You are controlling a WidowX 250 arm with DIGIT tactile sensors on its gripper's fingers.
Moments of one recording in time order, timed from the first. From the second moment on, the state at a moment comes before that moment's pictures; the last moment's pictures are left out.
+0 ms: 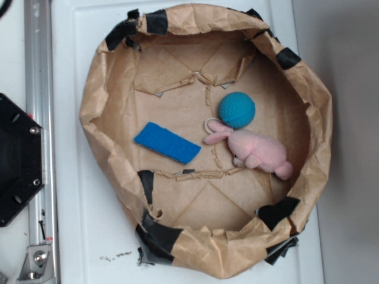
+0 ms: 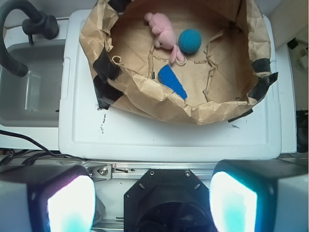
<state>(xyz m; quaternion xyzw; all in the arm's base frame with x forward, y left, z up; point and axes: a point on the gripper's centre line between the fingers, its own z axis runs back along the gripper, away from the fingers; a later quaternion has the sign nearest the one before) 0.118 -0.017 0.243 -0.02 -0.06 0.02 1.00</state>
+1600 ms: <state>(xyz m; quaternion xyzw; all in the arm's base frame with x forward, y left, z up) 0.299 0.060 0.096 -0.07 -0.05 -0.21 0.97</state>
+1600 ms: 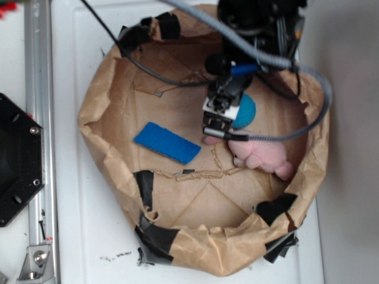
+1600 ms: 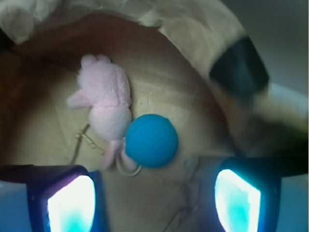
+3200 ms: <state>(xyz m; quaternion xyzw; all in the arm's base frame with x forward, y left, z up) 0.298 0.052 0.037 0.01 -0.03 -0.47 0.88</state>
